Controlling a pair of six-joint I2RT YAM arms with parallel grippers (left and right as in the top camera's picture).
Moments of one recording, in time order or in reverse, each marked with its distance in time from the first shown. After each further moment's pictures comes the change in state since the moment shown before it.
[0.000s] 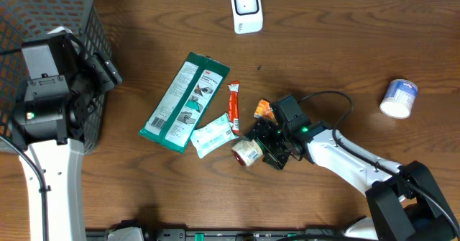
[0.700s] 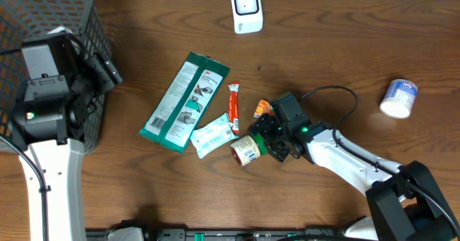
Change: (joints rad) left arm 0.000 0.000 0.000 0.000 0.000 0.000; right arm 0.000 0.000 0.000 0.056 0.147 -0.004
